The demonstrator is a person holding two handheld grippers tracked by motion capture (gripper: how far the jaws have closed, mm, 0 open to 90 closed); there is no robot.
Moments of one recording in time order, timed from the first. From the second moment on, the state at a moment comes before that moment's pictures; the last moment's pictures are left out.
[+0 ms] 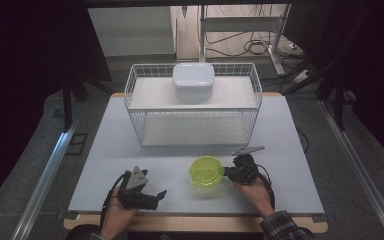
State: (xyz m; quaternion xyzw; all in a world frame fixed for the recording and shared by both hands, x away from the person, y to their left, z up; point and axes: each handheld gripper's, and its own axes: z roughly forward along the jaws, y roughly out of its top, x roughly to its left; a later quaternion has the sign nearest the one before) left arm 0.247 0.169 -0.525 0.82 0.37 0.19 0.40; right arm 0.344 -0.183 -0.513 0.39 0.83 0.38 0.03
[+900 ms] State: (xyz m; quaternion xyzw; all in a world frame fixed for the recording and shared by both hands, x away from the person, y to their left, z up) left arm 0.246 0.170 -0.526 0.82 0.37 0.18 0.40; right arm 0.348 -0.154 -0.512 0.36 0.85 0.38 0.05
